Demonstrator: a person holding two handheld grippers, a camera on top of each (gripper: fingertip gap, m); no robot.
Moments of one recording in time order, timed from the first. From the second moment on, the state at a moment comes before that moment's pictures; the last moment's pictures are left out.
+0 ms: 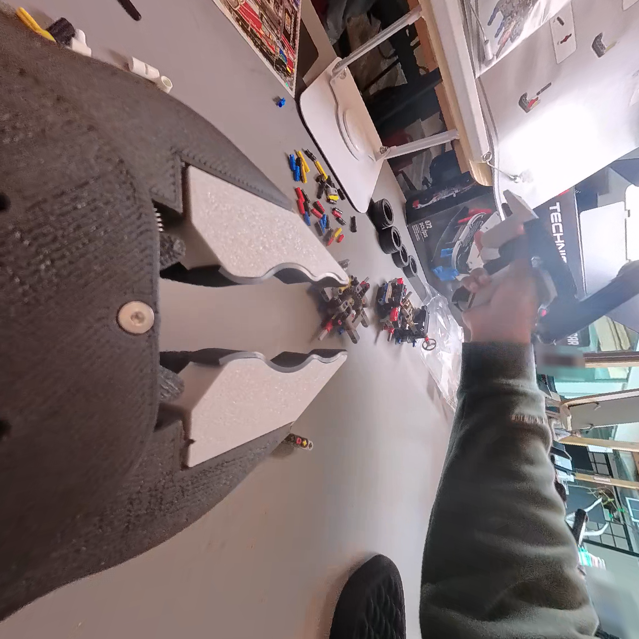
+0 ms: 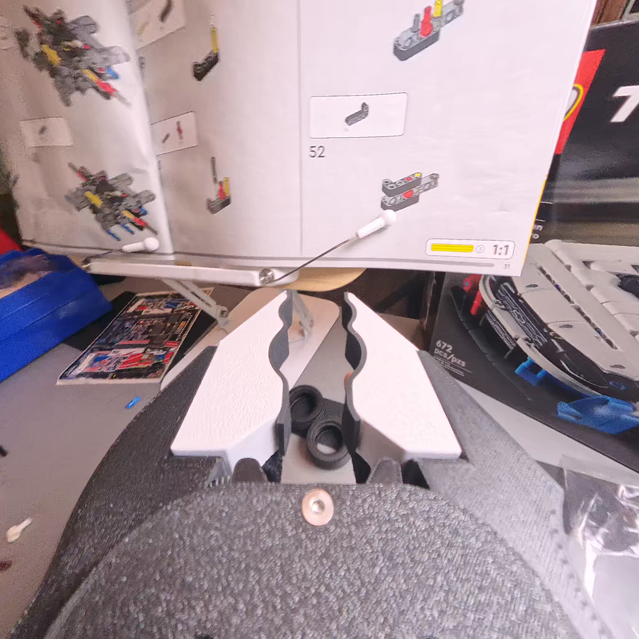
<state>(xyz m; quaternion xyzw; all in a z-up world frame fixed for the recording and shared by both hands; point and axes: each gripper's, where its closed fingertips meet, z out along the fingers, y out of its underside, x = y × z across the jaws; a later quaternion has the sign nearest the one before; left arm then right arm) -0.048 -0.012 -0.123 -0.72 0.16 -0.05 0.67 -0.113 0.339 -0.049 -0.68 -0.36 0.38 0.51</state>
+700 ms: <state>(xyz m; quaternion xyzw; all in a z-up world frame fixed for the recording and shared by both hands) -0.058 -0.005 -0.141 -0.74 0.16 -0.04 0.65 -0.139 0.358 -0.051 -0.67 -0.30 0.45 0.51</state>
